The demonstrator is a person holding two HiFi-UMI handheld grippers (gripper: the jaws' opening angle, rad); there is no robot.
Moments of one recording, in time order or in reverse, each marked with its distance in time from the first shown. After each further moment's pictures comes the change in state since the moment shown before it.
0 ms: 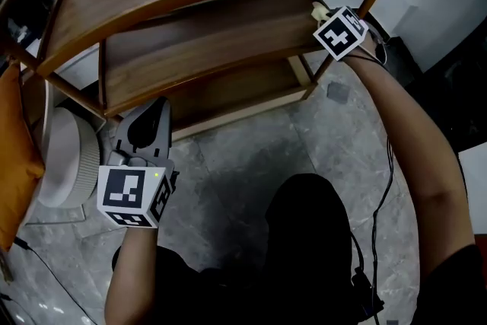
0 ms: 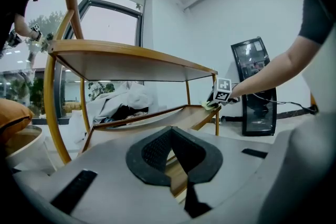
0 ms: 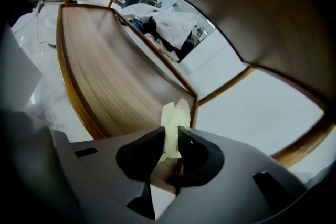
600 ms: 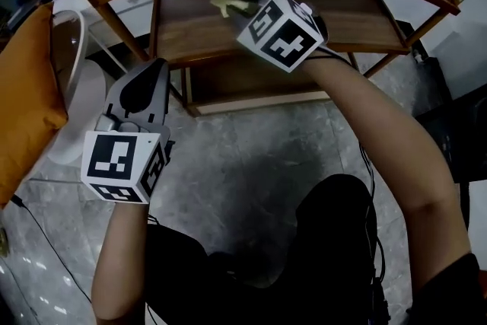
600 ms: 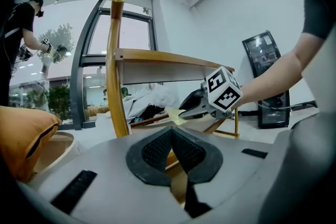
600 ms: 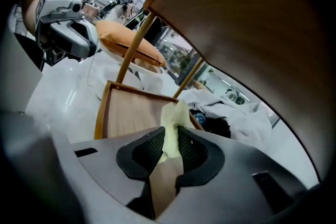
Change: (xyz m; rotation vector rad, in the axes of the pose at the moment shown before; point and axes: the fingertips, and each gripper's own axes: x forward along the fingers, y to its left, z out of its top) left arm -0.057 0.104 -0.016 0.025 0.007 0.158; right arm -0.110 0.249 0.306 -0.213 -0.742 0.370
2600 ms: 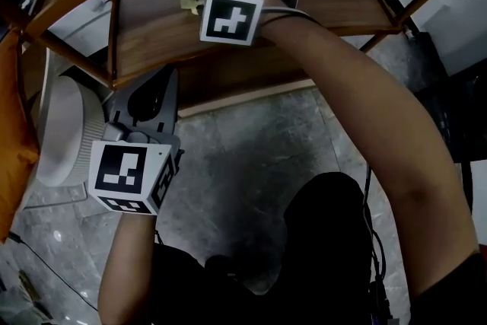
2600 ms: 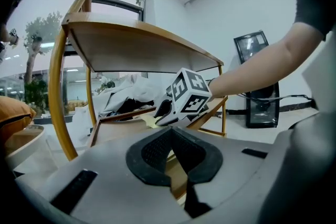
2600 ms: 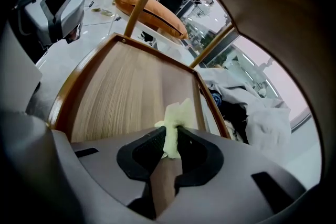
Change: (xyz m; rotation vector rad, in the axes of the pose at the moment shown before) left arm 0.057 -0.066 -0.018 -0.008 0.043 -0.138; right arm 0.053 0.003 -0.059 -0.222 0.210 0.178
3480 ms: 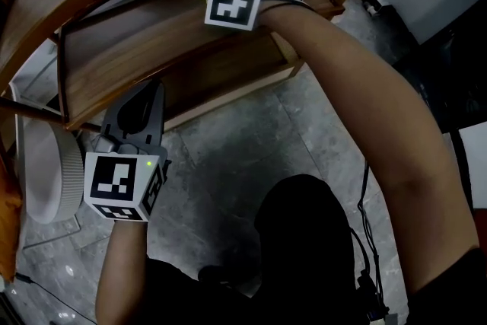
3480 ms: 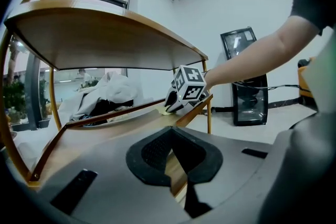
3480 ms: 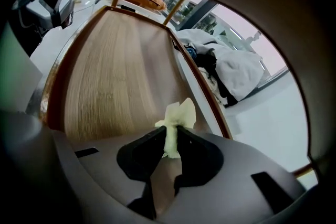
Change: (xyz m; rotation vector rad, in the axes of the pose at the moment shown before) left arm 0.059 -0.079 0.016 0.064 0.026 -0.138; right arm -0.073 -0.050 -0.177 0.147 0.254 -0.091
